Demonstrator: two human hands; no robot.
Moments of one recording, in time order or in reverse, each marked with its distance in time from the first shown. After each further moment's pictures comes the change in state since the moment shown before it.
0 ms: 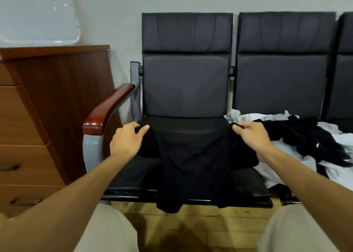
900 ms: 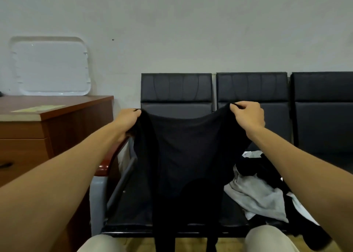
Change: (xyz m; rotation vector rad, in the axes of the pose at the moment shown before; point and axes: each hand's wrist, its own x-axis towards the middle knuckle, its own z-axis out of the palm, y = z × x) left_hand 0.026 0.144 -0.157 -0.621 -0.129 -0.108; right_hand -0.005 -0.168 -0.122 0.064 0.352 -0.137
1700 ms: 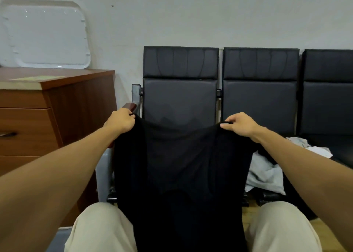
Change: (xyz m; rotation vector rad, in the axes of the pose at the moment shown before) left_hand 0.012 -0.092 -0.015 0.681 -0.002 0.023; right_hand -0.029 0.073 0.027 -0.233 -0.631 0.013
